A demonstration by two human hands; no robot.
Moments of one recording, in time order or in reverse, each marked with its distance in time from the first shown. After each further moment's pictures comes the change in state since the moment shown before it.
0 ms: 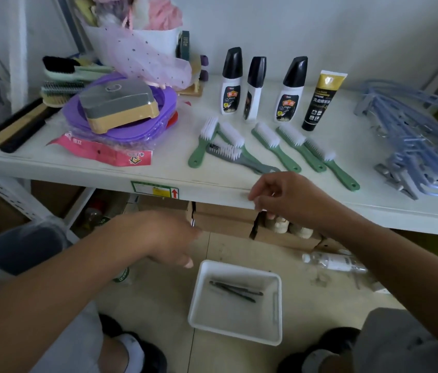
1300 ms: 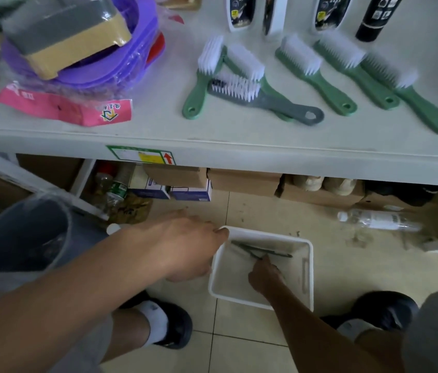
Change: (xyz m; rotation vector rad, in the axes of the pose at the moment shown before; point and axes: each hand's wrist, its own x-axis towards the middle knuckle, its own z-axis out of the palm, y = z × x) left_hand 0.055 0.019 0.044 0.167 0.083 0.135; right_hand 0.030 0.237 0.329 -0.209 -0.287 0.688
